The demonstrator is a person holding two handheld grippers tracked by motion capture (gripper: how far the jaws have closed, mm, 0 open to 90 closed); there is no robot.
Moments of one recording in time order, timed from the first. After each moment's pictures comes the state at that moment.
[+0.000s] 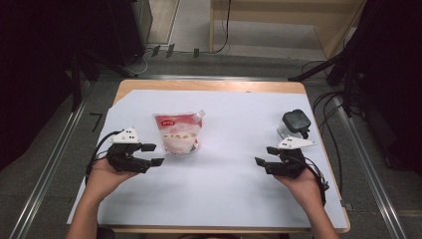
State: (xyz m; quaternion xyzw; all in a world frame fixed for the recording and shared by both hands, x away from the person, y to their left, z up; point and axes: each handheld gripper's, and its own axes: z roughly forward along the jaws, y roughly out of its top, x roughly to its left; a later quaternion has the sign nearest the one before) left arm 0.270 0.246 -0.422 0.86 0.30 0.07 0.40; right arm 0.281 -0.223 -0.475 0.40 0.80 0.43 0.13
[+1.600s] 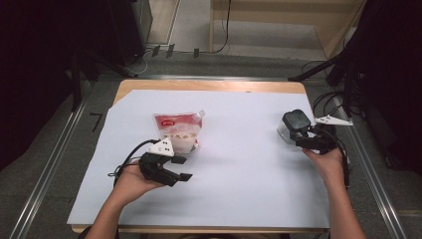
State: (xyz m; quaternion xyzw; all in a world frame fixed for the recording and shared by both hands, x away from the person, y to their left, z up) left arm 0.263 0.174 -0.440 0.90 0.22 0.01 0.38; right arm 0.353 -0.317 -0.484 0.53 0.72 0.39 0.21
